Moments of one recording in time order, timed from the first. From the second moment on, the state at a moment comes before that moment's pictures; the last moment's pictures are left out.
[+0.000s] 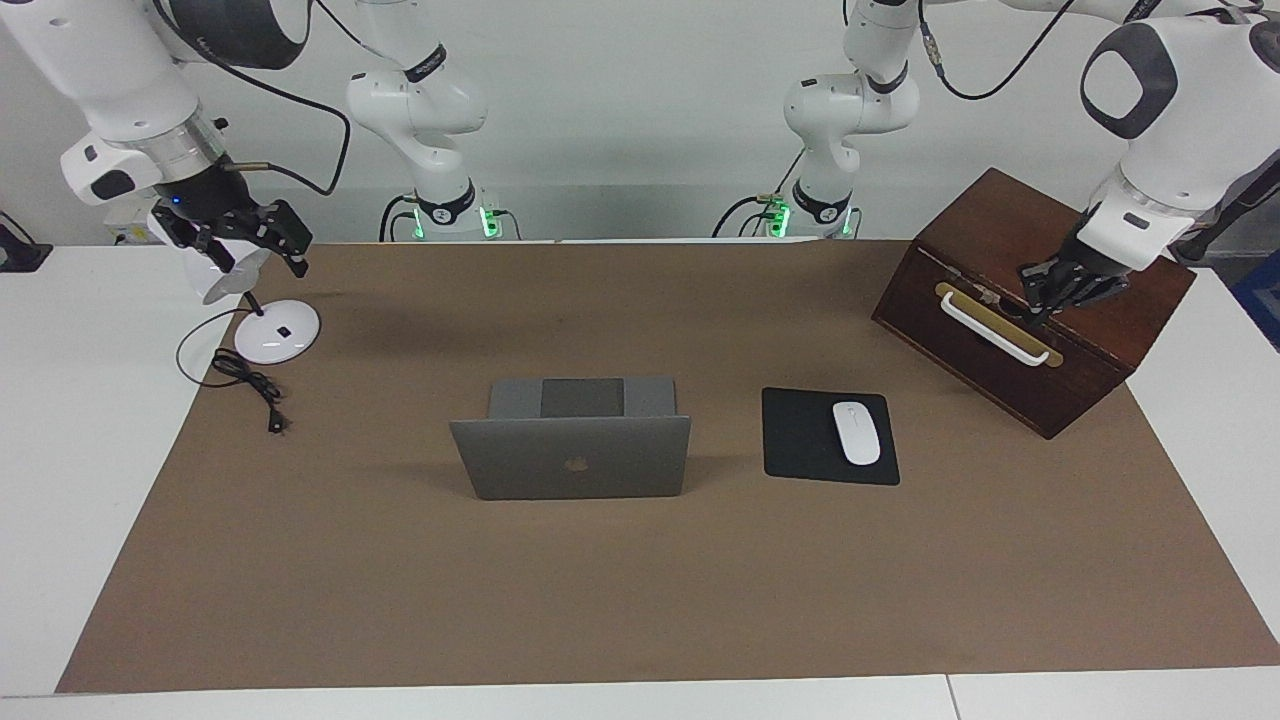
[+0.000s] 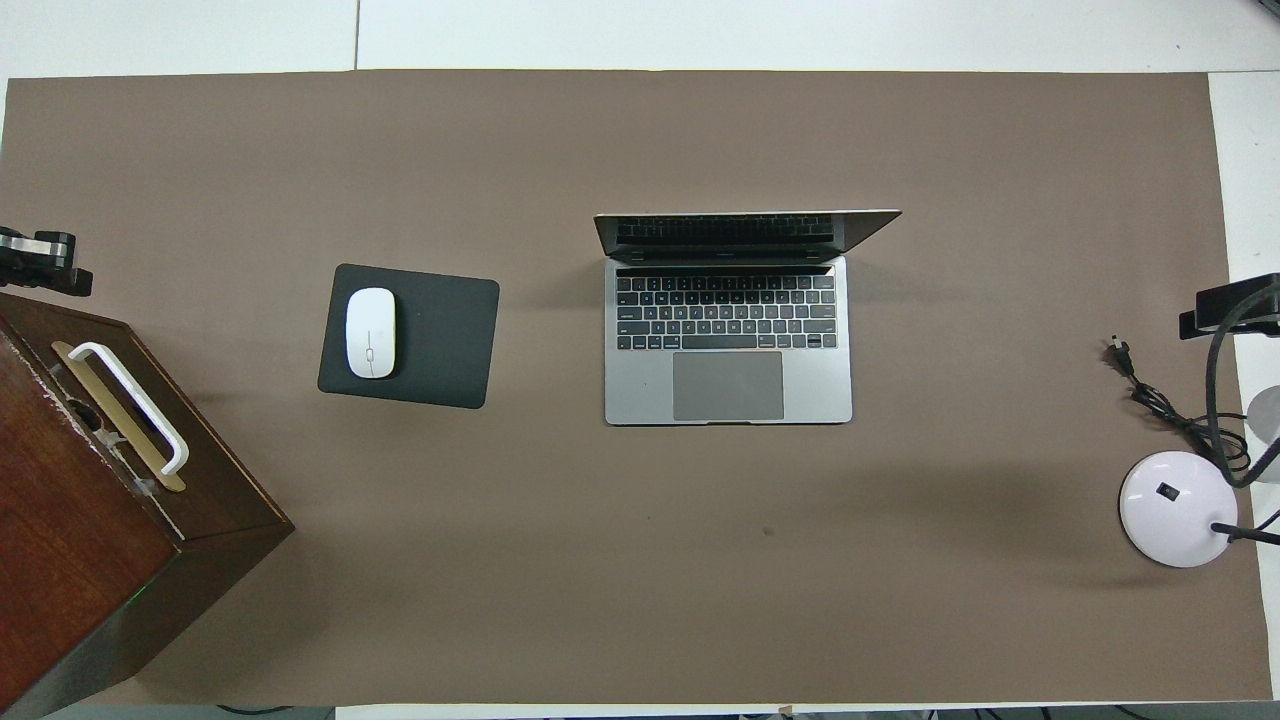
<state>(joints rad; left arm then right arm) -0.02 0.12 0.07 -1.50 -0.02 1.60 0.12 -0.07 -0.07 -0.06 -1.69 0.02 1.59 0.00</state>
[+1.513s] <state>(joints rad) -0.03 0.08 0.05 -1.49 -0.01 1.60 0.06 -0.07 -0.07 -0.06 -1.69 0.02 1.60 0.00</state>
